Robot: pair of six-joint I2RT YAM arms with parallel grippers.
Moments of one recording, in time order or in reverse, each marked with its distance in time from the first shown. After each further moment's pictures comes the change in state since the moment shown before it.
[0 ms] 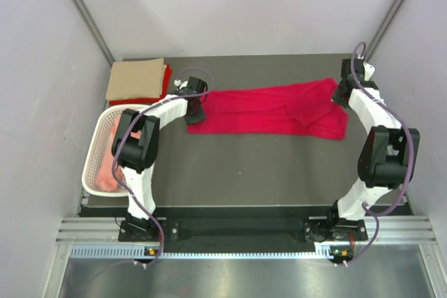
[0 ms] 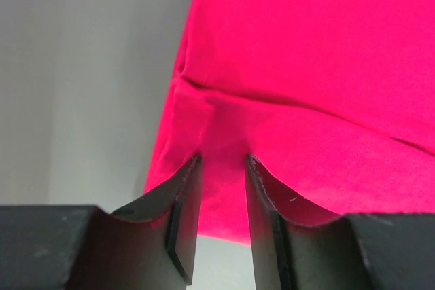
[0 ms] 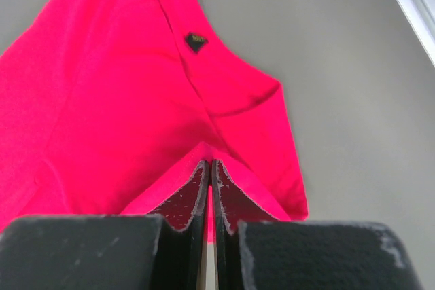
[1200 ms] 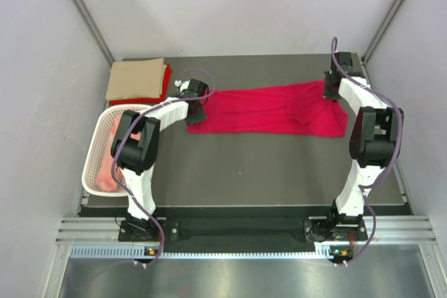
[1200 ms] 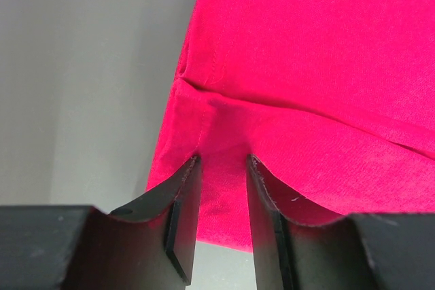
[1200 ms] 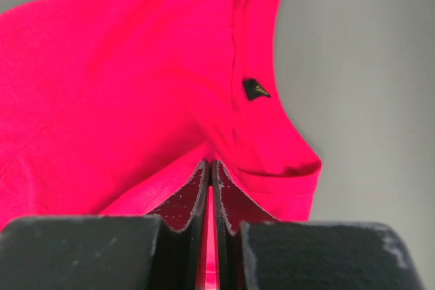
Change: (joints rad) left arm -0.010 -0.015 -0.045 0.067 -0.054 -0.001; right arm 0.035 0.250 0.208 0.018 -0.103 -0.338
